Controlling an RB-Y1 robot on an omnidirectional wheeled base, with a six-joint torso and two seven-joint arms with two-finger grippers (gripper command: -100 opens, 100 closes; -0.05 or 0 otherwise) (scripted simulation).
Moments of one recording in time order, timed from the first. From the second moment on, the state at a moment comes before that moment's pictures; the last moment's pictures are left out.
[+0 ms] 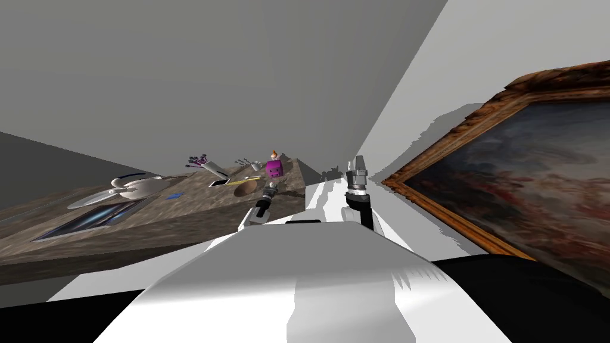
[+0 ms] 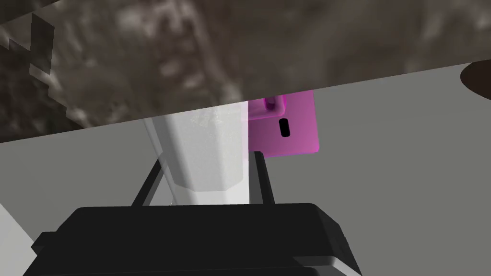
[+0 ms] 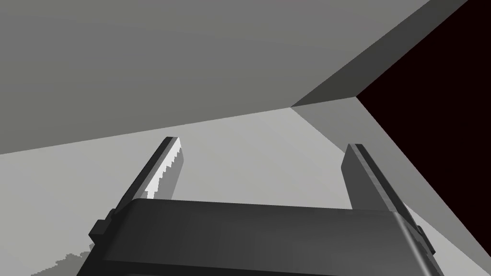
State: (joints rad) left arm 0.20 0.15 0.01 -1.51 -0.61 -0.15 -1.06; right arm 0.47 -0.04 0.01 -2.30 0.11 -0.47 0.14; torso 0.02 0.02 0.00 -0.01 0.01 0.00
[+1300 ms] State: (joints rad) left arm 0.12 0.29 -0.15 -1.56 -0.61 0.03 -0.96; right arm 0.47 -0.04 0.01 -2.30 0.11 -0.47 0.14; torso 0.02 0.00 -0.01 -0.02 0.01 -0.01
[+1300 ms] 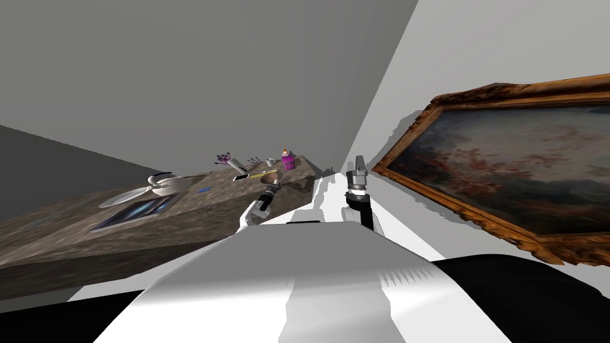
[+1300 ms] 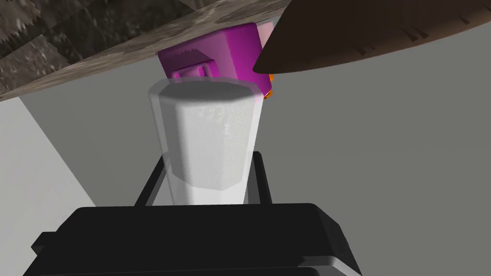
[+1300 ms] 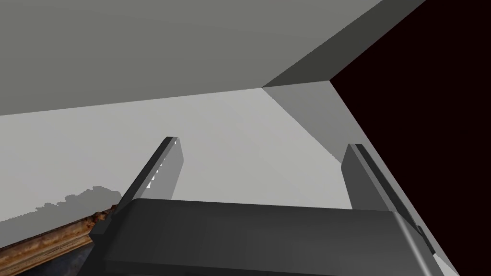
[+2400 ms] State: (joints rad) left arm -0.05 0.24 -0.15 -1.57 -0.48 0.13 -0.77; right arm 0.47 -0.04 0.01 -2.30 0.11 -0.47 0.14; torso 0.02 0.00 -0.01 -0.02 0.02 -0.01
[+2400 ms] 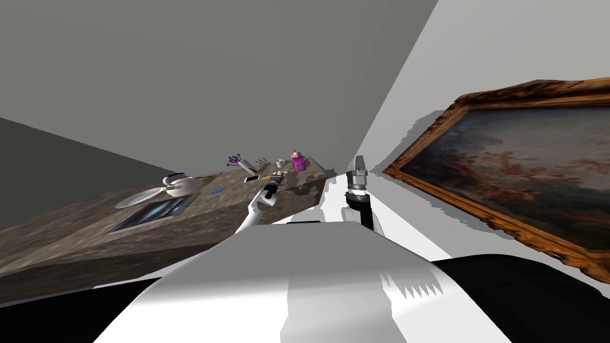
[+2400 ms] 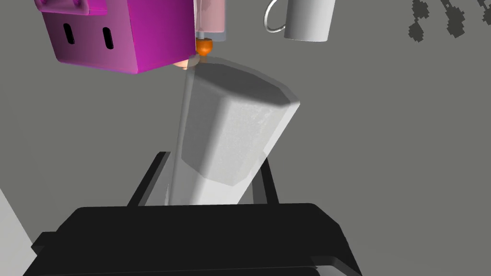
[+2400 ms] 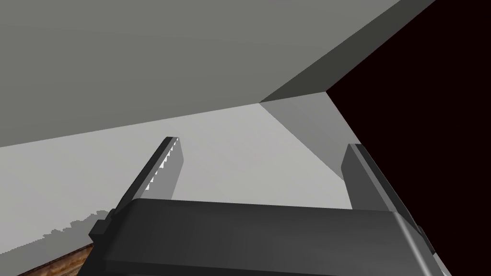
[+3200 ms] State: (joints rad) left arm -0.10 0.24 -0.18 -1.55 -0.47 0.15 -0.78; right arm 0.47 -0.04 0.01 -2.30 0.11 -0.47 0.14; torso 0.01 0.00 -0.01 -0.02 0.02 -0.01
